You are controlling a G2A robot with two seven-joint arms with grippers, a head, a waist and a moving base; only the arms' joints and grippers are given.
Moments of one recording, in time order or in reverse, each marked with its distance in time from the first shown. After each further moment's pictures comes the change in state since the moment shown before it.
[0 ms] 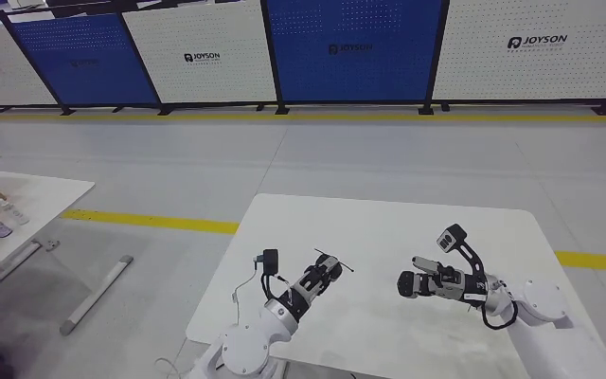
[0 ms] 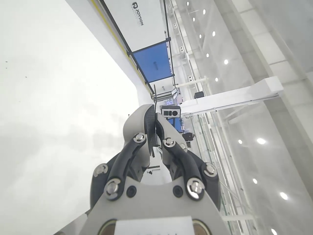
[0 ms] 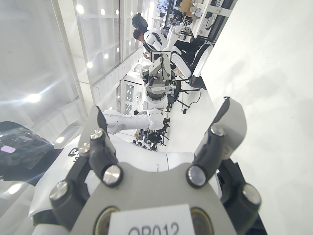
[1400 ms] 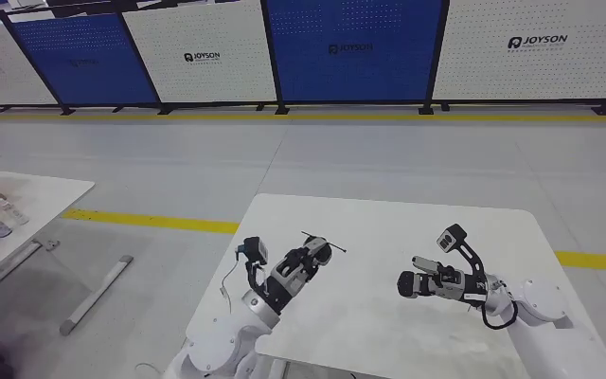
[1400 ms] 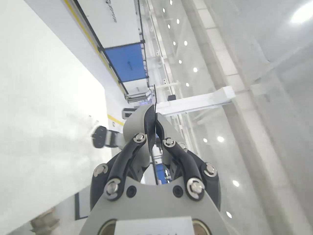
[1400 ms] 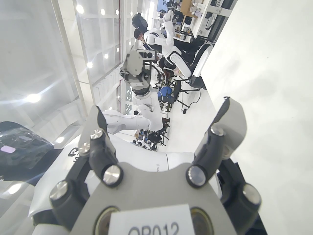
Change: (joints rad) left arm 0.078 0.009 -0.162 -0.196 -0.310 -0.026 -0.097; right arm 0.000 0.000 0.000 0.000 0.000 0.000 0.000
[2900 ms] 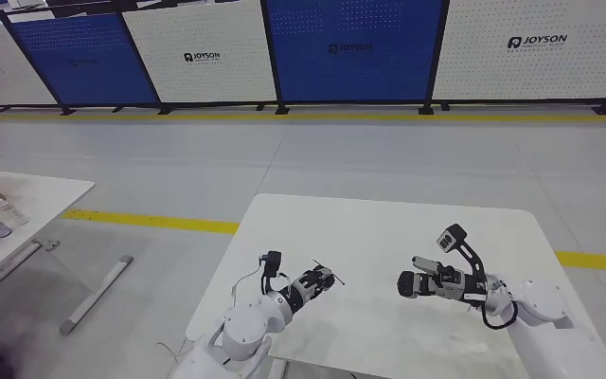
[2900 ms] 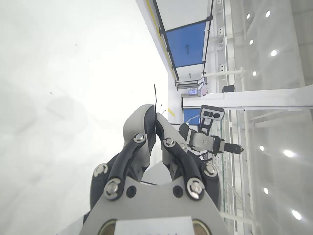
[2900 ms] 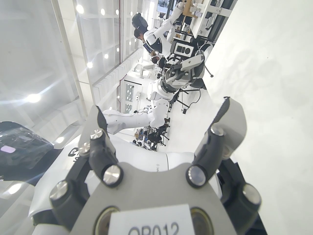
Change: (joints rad) left arm -0.173 0.012 0.125 0.379 0.288 0.192 -0.068; right arm 0.000 0.000 0.000 0.000 0.000 0.000 0.000
